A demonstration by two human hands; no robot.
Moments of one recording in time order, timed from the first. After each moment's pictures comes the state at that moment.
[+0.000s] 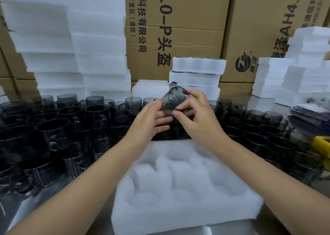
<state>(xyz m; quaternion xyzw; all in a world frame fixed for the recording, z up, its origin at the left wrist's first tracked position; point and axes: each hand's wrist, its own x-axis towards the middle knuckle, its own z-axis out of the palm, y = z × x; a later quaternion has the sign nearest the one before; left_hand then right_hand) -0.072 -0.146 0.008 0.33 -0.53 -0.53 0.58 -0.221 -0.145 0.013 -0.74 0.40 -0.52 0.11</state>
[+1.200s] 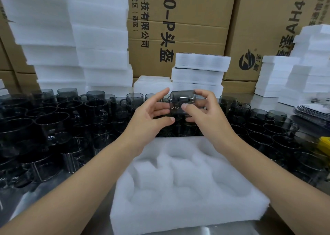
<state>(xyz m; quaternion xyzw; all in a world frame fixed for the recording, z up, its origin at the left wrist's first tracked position) -0.064 -0.138 0.002 0.32 -0.64 -0.41 0.57 -0.229 -0.146 0.009 -0.64 0.42 -0.58 0.30</state>
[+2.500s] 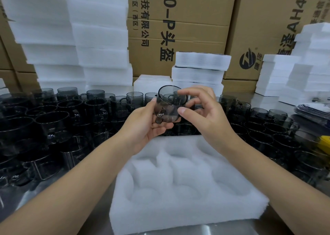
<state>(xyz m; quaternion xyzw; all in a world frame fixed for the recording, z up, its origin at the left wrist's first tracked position) -0.065 -0.138 0.010 0.37 -0.50 -0.57 0.53 -0.225 -0.127 0.016 -0.73 0.32 -0.56 0.23</state>
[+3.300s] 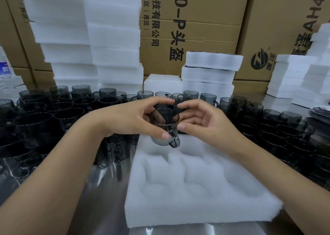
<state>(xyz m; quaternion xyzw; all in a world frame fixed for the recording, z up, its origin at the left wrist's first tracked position) -0.001 -0.126 0.043 0.43 -0.80 -0.34 0.22 -0.221 -0.124 0.010 -0.74 0.29 -0.46 0.39</state>
